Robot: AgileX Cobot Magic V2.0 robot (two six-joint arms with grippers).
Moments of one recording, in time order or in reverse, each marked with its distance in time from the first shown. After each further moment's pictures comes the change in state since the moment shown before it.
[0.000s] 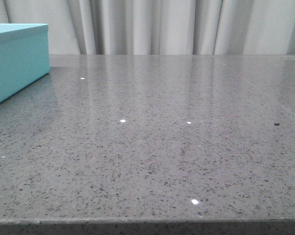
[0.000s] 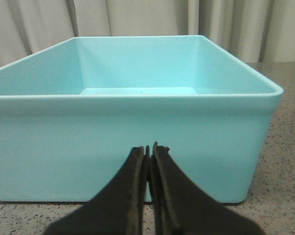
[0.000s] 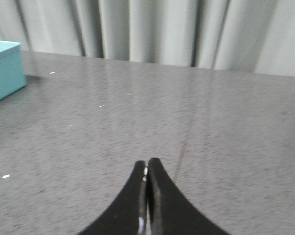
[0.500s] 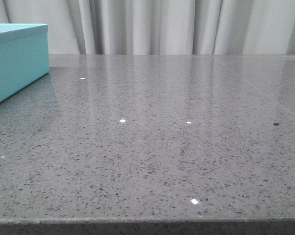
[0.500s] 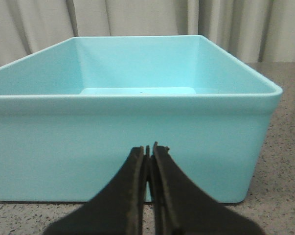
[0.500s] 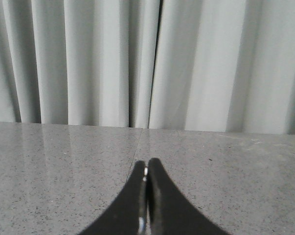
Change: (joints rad) left arm 0.000 0.000 0.000 0.000 0.000 -0.002; right arm -0.301 -0.212 0.258 0.012 -0.359 -0.029
